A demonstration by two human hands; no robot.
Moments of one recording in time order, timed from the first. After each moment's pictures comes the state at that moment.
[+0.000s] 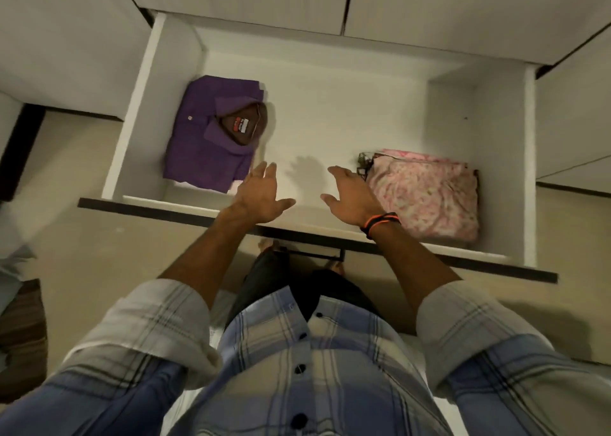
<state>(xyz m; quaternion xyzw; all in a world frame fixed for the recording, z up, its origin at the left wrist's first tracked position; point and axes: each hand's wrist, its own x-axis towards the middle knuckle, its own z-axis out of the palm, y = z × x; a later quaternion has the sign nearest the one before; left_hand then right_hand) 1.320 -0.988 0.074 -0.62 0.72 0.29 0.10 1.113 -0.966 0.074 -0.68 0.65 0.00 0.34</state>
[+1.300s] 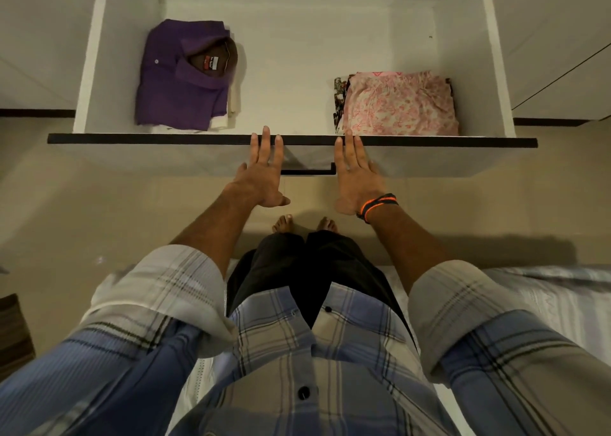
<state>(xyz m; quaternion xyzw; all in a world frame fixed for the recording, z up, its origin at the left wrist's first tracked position) 1.318 -0.873 0.042 -0.50 0.80 0.23 0.22 1.119 -0.807 0.039 -0.66 0.71 0.13 0.22</state>
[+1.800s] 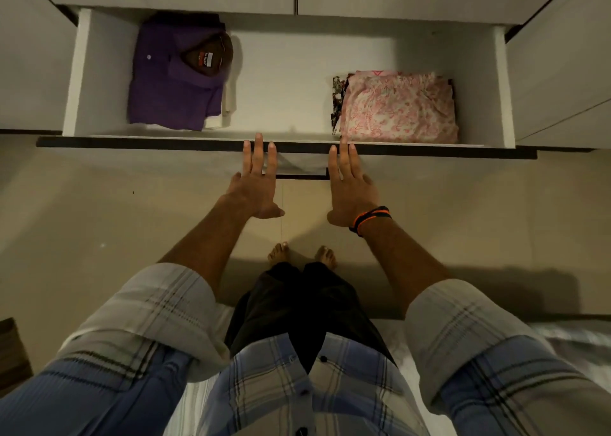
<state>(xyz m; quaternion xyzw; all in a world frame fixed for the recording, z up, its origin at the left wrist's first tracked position) 1.273 -1.022 0.053 -0.51 0.79 0.23 0.25 1.081 -0.958 0.049 -0.67 0.70 0.14 0.22</state>
